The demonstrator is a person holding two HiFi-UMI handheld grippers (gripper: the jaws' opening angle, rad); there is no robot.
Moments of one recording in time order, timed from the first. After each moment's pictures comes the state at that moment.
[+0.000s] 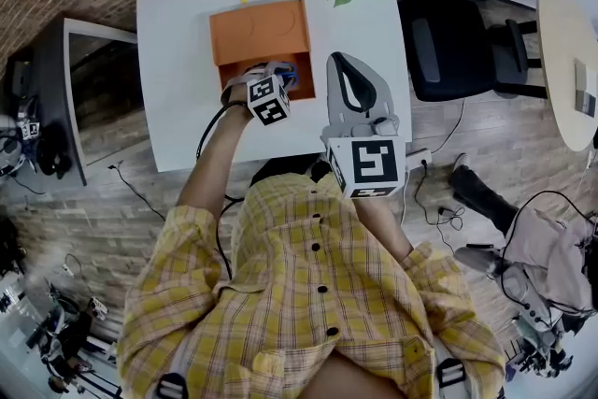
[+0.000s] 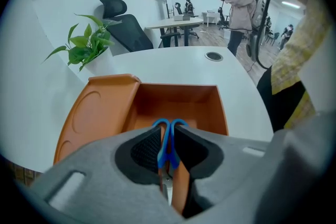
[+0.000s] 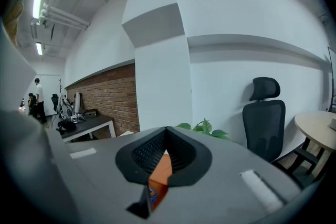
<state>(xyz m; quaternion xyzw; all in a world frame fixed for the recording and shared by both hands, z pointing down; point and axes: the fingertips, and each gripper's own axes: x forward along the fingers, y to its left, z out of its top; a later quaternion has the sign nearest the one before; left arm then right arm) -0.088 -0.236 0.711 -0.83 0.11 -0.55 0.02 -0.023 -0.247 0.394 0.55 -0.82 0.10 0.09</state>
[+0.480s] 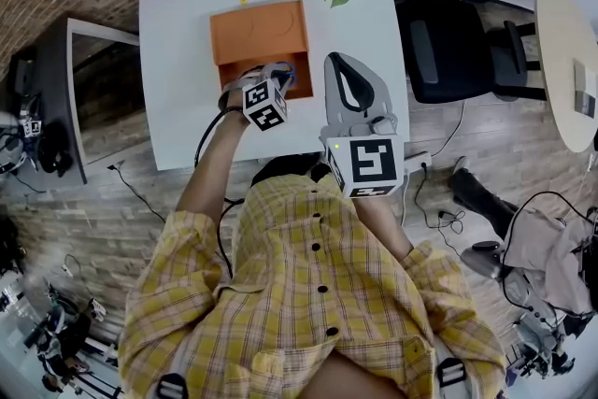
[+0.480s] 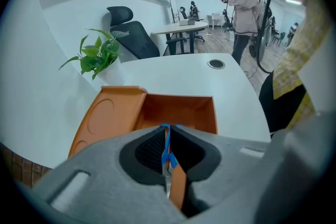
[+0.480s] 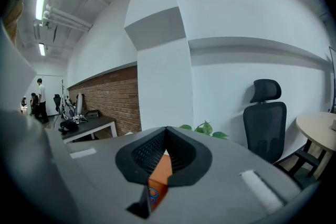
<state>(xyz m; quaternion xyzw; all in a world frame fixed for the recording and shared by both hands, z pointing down) -0.086 -0.234 0.684 -0.84 0.15 -0.53 0.03 -0.020 -0.239 0.386 0.55 -0.83 0.09 0.09</state>
